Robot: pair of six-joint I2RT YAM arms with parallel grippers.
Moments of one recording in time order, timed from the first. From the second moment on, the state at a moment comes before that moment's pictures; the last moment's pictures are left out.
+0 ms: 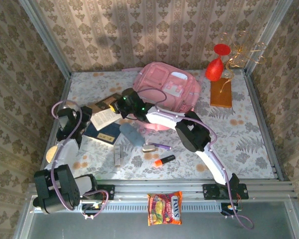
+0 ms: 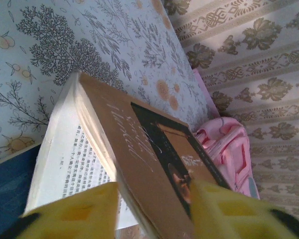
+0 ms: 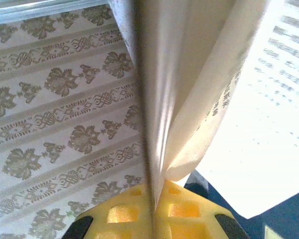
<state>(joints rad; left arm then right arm) 0.20 1.14 0.55 0.10 0.34 -0.95 0.79 2.39 1.93 0.06 -0.23 1.62</state>
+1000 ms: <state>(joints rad) 0.27 1.21 1.03 -0.35 0.79 -0.54 0.64 2.15 2.08 -0.28 -0.84 0.82</state>
